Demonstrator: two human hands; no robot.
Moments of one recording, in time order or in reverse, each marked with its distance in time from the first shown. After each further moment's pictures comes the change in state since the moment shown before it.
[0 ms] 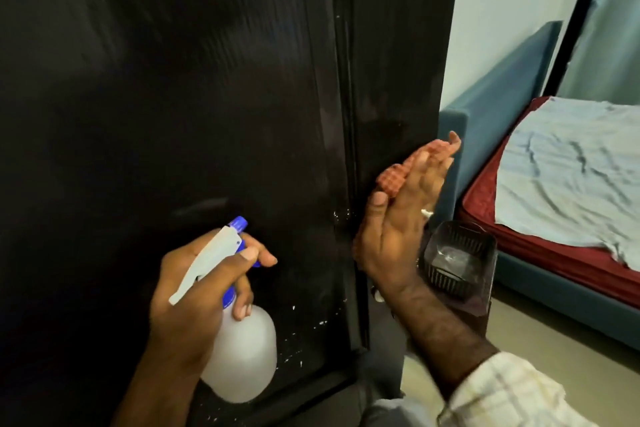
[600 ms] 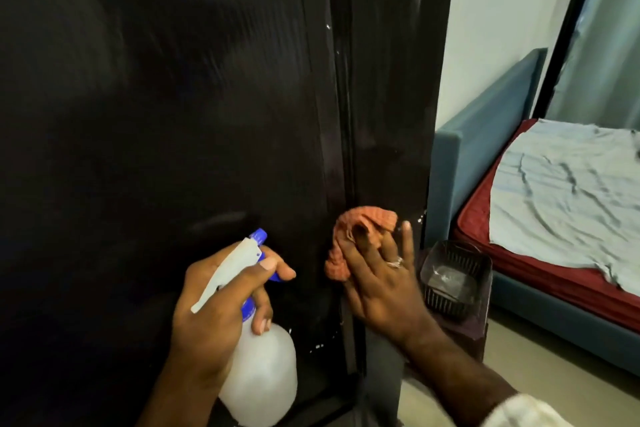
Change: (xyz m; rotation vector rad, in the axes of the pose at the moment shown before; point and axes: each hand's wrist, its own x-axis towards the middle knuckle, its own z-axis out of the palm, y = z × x) left_hand 0.009 0.003 0.020 -0.120 -0.029 -0.046; right_hand -0.033 0.032 -0.022 -0.324 -0.354 -0.639
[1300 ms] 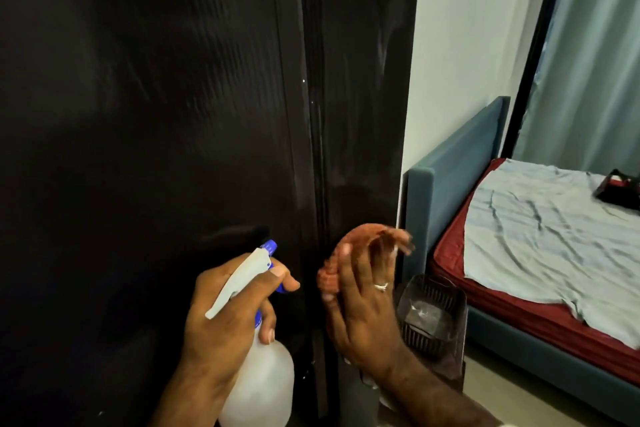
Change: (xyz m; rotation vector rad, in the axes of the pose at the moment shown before) left_hand 0.015 0.010 0.042 -0.025 0.024 0.006; right_hand 0.004 0.015 -0.002 0.177 -0.036 0.140
